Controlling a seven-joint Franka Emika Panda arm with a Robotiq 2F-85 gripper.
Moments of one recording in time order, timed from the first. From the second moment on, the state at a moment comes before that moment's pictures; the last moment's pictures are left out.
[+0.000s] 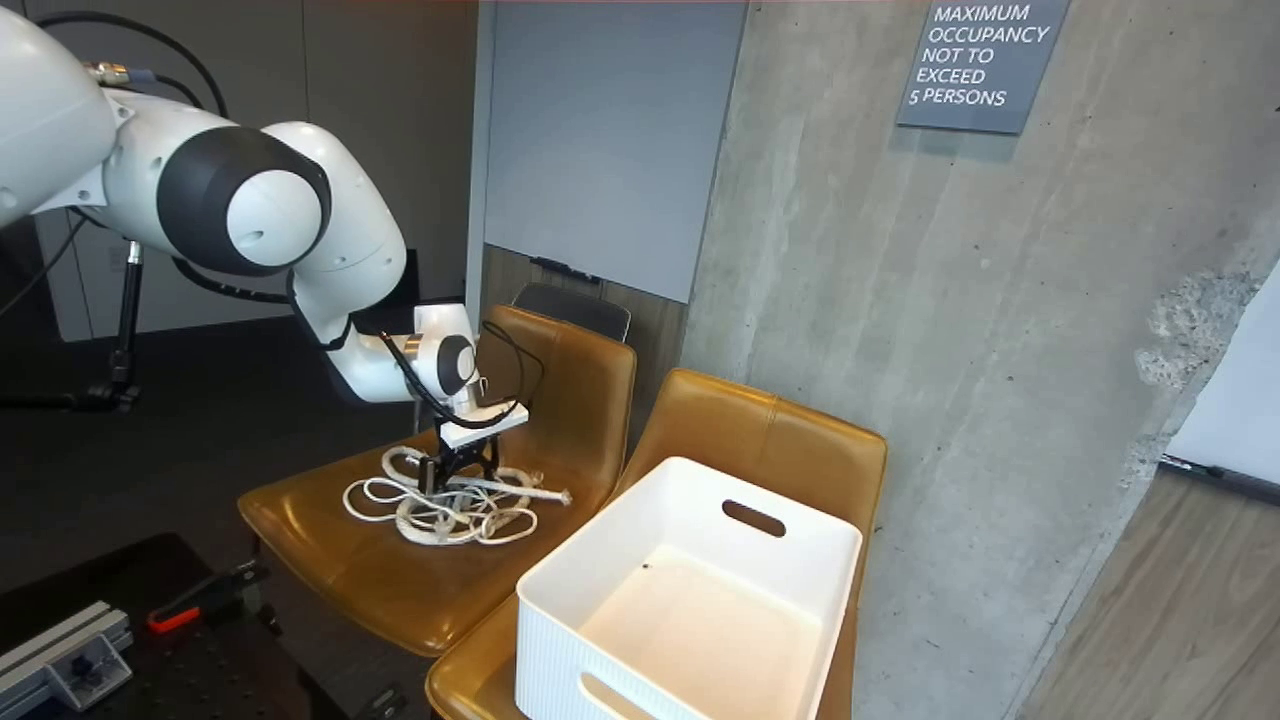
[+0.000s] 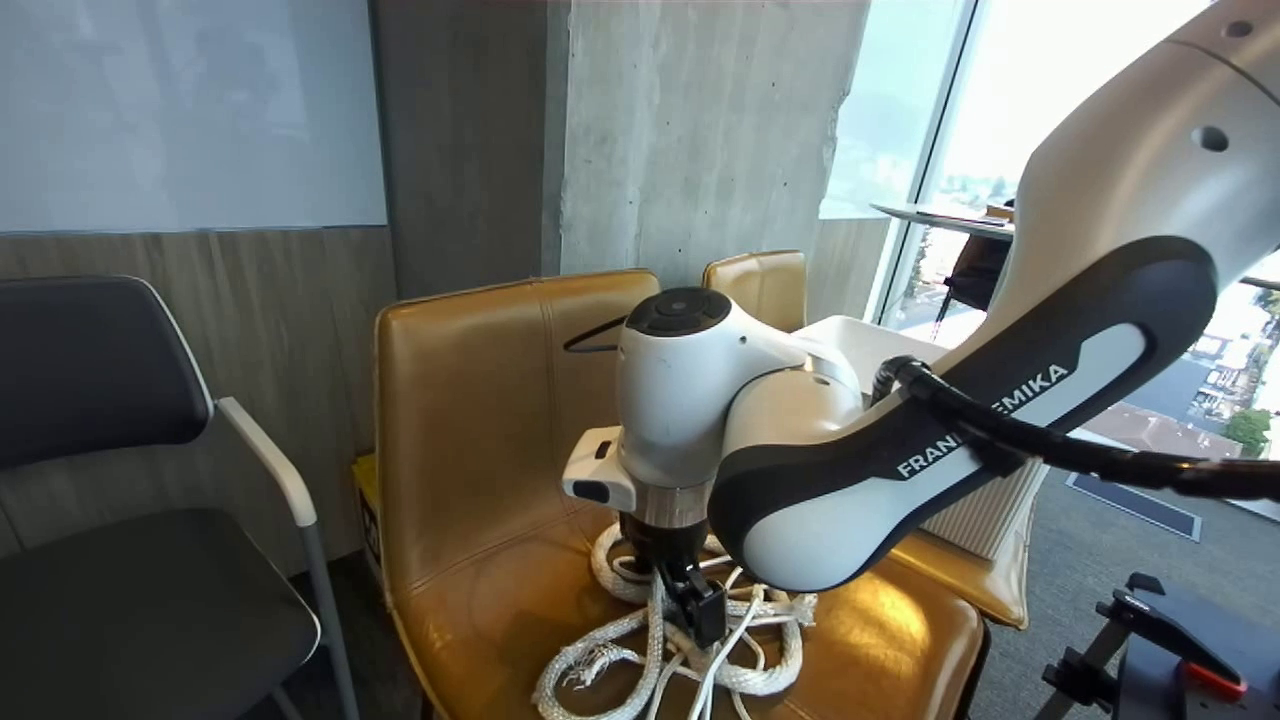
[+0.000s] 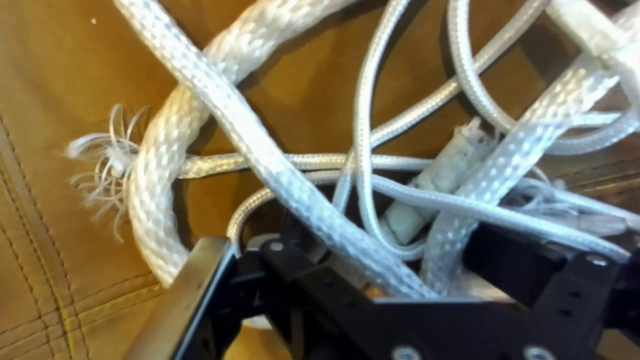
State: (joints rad) arm 0.20 1.04 0.10 -1.42 -0.50 2.44 -0.76
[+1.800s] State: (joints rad) arm 0.01 0.47 0.11 -1.37 -0.22 2.10 -0.74
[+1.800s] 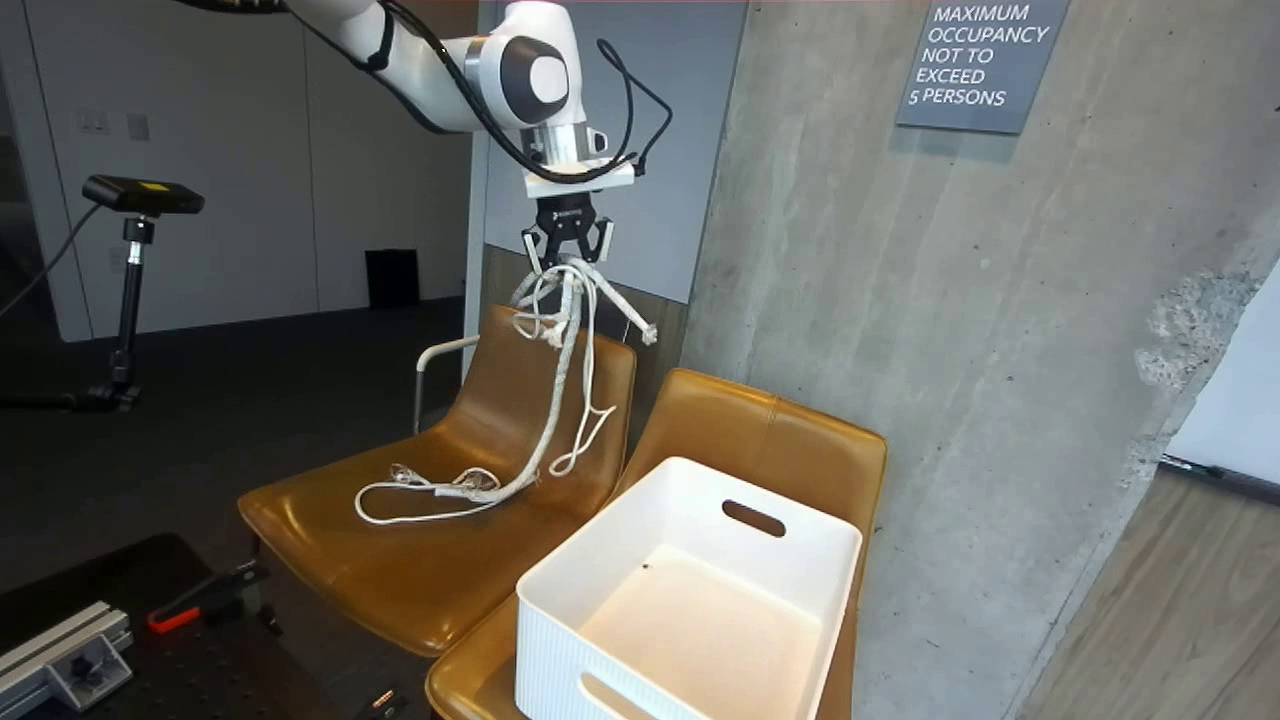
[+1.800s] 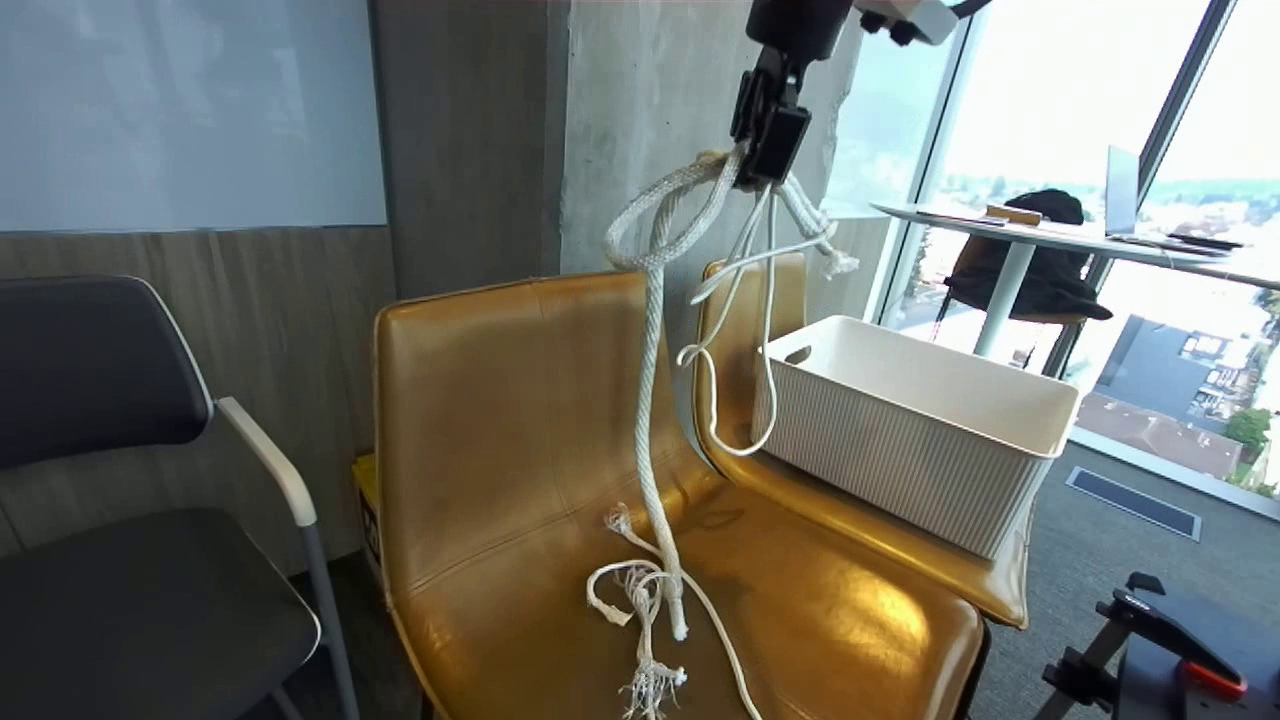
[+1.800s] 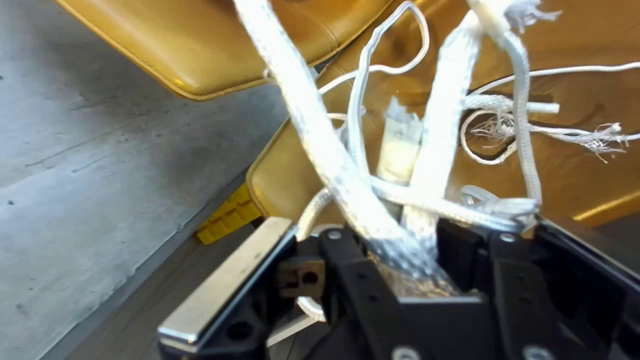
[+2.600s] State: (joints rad) arm -0.13 0.40 -0.02 -0.87 -0.22 1.75 -0.79
